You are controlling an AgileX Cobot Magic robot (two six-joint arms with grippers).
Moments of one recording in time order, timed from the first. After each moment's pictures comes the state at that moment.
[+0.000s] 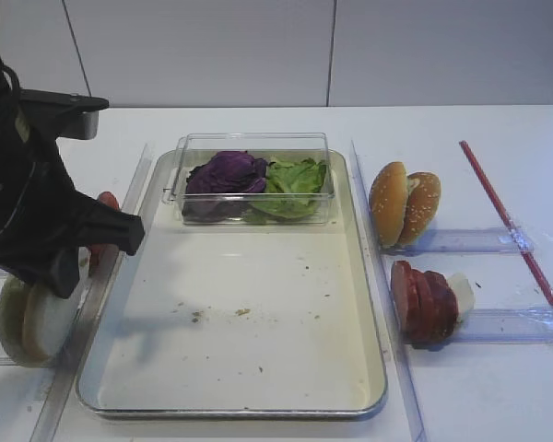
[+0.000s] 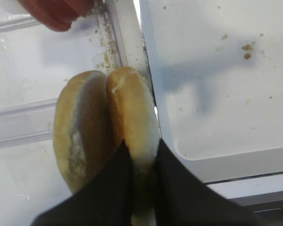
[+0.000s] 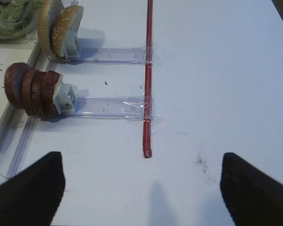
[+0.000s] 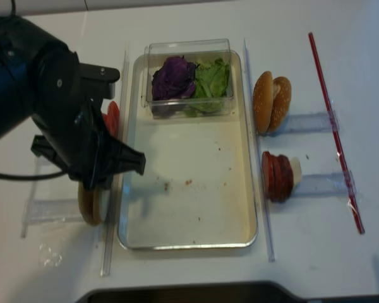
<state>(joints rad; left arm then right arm) -0.47 1.41 -1.06 0.10 1.16 -0.41 0.04 -0.03 -0.46 0.04 1.13 -0.01</state>
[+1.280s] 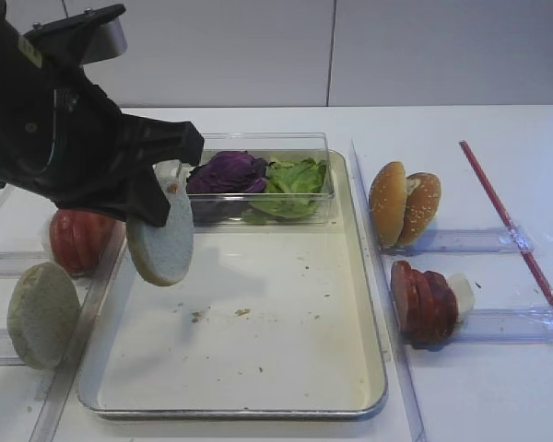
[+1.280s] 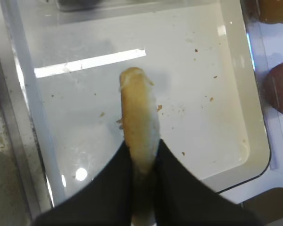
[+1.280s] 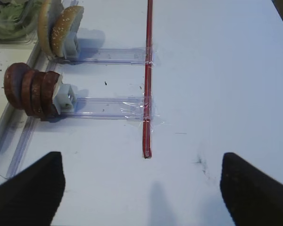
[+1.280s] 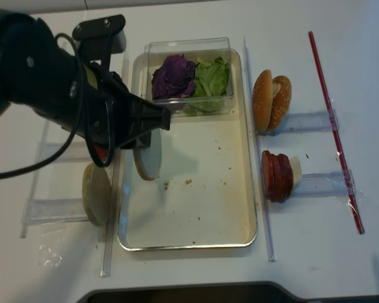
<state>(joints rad) -0.47 1.34 -1.09 -0.16 0.90 -0.31 0.04 -0.03 -0.46 0.04 1.13 -0.01</state>
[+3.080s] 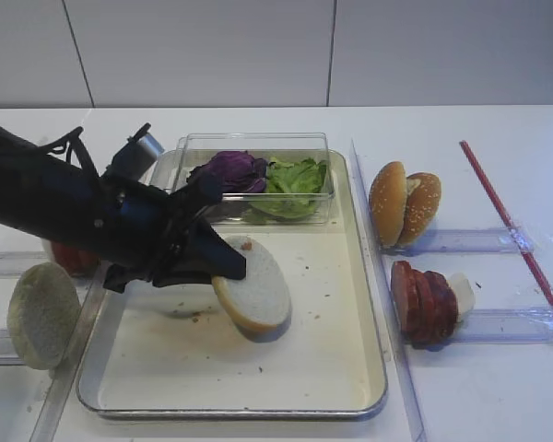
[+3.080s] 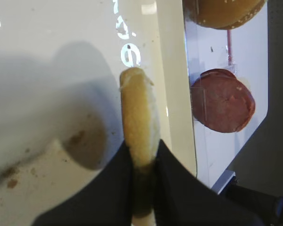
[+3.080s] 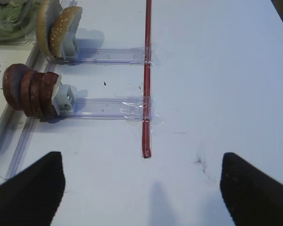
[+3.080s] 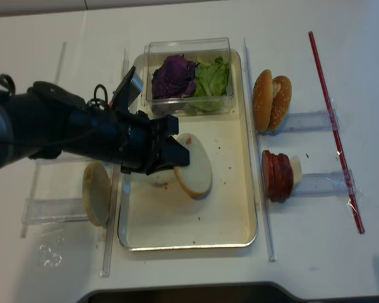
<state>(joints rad) -0.27 1.65 -0.84 -1.29 0.84 0.69 0.04 -0.03 -0.46 0.04 1.13 0.00</state>
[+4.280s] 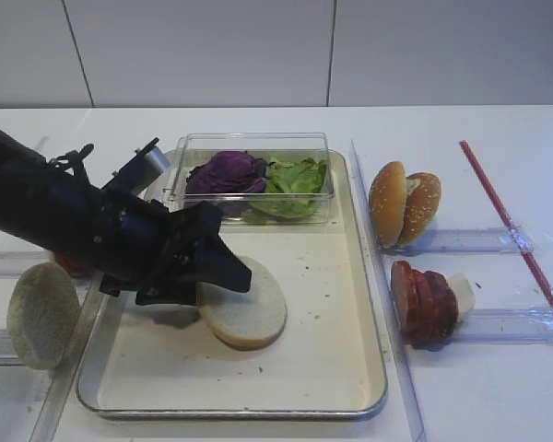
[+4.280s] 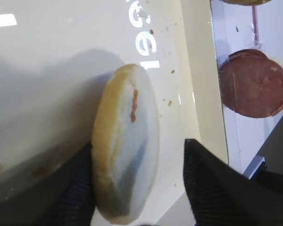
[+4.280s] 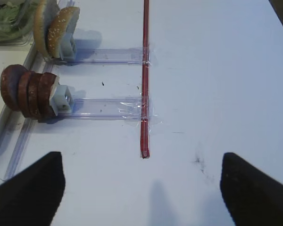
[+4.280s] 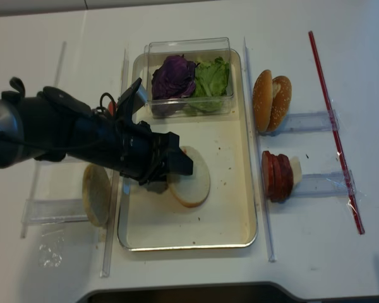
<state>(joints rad) -0.27 1.68 -0.84 -1.23 0.83 0.76 0.04 -0.03 -0.46 0.03 1.13 0.01</state>
